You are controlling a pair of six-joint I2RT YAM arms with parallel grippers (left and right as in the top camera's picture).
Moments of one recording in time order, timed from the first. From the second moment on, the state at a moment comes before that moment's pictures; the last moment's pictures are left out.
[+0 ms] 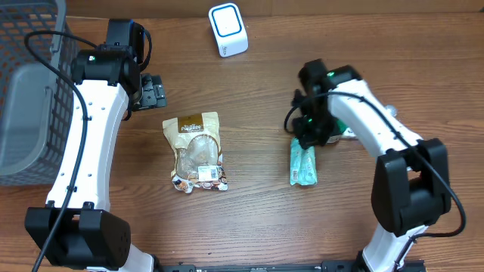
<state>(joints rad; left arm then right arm) -0.06 1.72 1.70 -1.27 -0.28 -0.30 0.32 1.93 1.46 -1.18 -0.11 0.00</state>
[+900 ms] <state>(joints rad) -0.06 1.72 1.70 -1.27 -0.28 -0.30 0.38 1.93 1.53 -1.03 -0.05 -0.04</state>
